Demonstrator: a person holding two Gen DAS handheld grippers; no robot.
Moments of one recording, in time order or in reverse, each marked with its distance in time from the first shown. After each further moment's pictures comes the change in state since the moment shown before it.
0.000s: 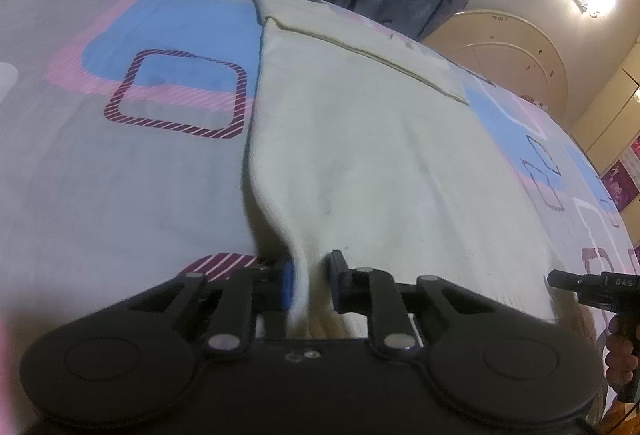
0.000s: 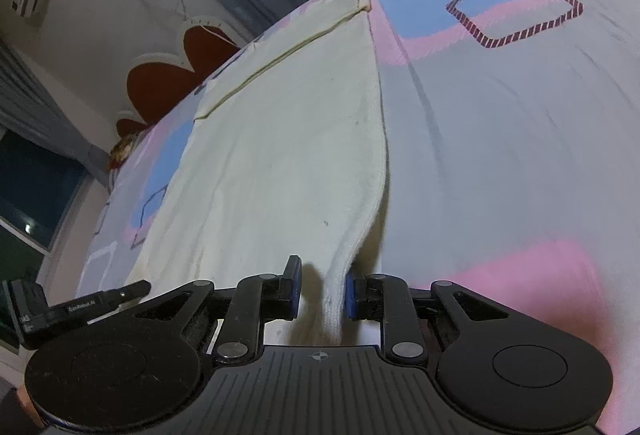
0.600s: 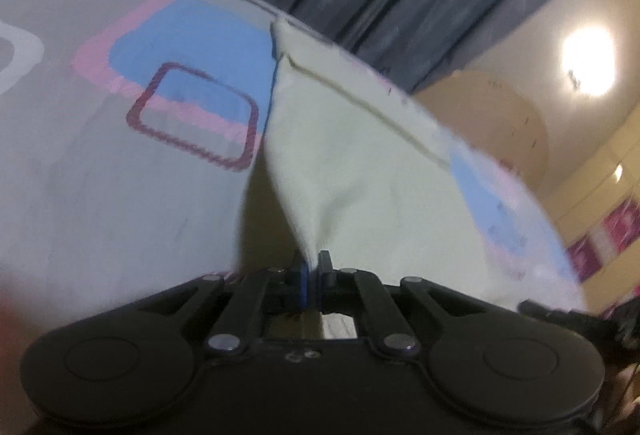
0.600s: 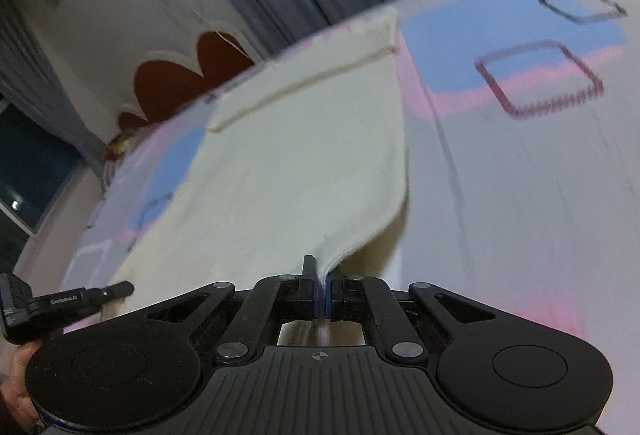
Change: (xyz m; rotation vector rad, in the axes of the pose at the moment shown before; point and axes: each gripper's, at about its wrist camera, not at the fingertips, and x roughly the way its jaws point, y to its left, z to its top) left arm -0.027 0.023 0.008 -0.205 -0.119 -0.122; right arm -0.018 0.035 0.015 -0.140 -0.094 -0.019
